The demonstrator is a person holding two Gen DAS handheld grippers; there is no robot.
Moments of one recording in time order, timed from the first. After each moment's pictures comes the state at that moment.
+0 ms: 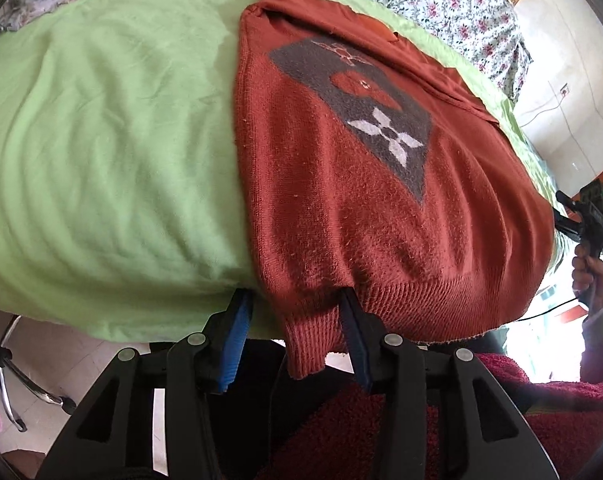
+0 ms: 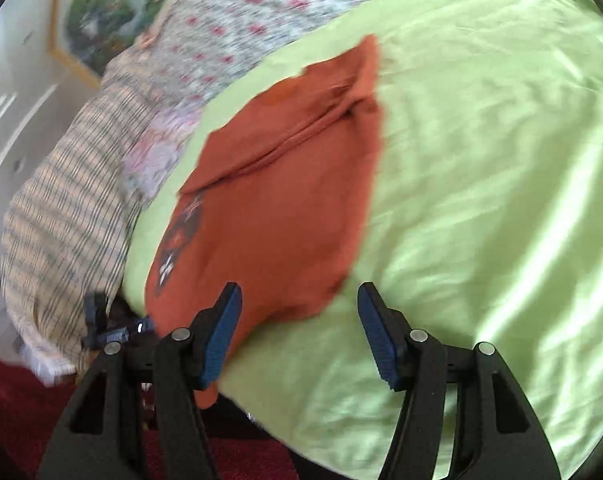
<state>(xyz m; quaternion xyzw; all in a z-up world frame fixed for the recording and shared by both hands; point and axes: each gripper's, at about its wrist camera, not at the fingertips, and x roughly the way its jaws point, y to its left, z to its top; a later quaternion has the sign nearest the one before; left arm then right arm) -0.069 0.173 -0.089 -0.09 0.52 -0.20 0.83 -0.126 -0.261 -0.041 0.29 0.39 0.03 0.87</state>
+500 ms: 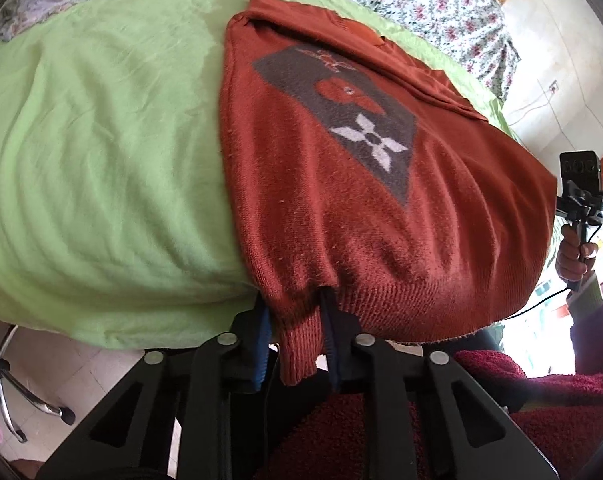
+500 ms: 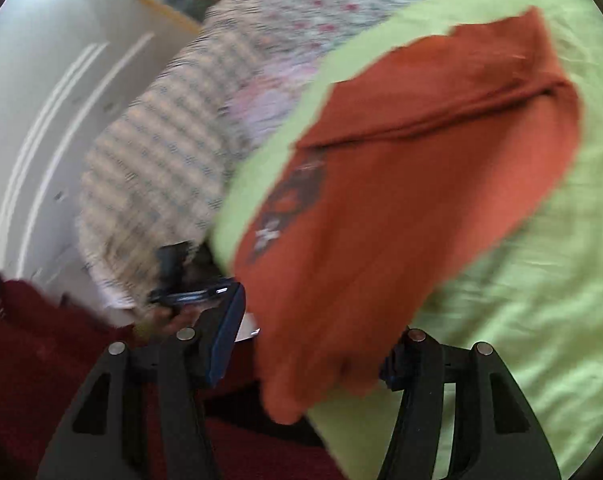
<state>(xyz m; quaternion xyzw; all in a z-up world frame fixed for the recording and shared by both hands) -0.070 0.166 -0.081 -0.08 0.50 -0.22 0.83 -0.054 -0.192 -0.047 0.27 0.39 0.29 0.83</state>
